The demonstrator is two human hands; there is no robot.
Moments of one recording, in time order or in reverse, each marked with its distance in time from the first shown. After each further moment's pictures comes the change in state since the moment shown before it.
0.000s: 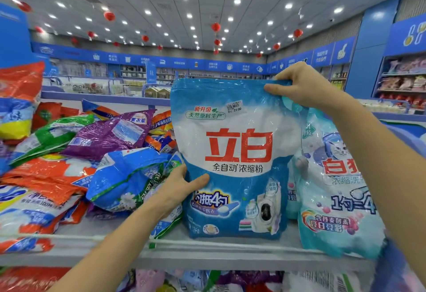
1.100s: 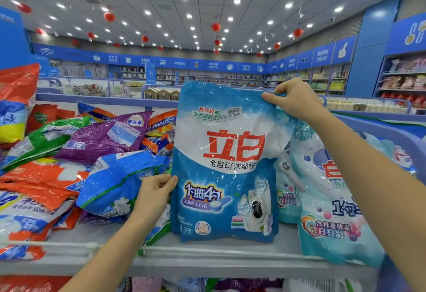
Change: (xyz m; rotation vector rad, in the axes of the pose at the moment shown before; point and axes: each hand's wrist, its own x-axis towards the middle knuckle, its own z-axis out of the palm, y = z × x) left_hand -0.014 -0.007 -0.017 0.085 0.371 -0.029; right_hand 0.020 0.045 0.037 -0.102 0.130 0.190
